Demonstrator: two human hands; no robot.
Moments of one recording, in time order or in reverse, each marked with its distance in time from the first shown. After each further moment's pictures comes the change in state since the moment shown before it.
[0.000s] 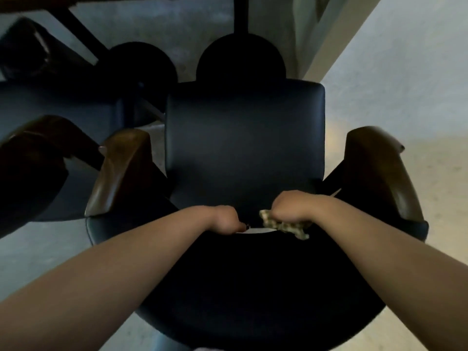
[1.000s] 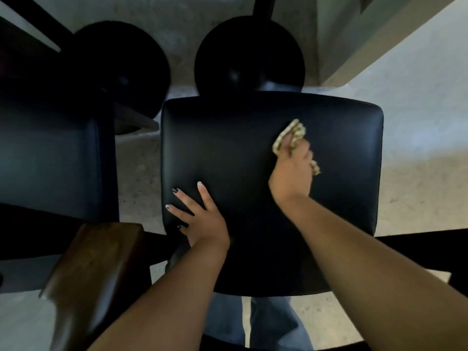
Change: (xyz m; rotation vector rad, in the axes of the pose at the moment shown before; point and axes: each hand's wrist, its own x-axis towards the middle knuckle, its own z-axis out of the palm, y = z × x) left_hand 0.141 -0.088 -0.080 -0.126 0.712 -0.542; right_hand 0.222 -0.048 -0.104 0.045 0.977 0.257
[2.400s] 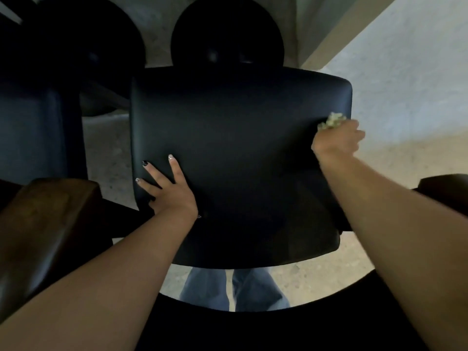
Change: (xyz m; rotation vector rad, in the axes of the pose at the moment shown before) left_hand -0.014 -0.005 -0.028 0.008 -0.120 0.046; right_hand 0.024 0.109 -0.047 0.468 0.077 0.692
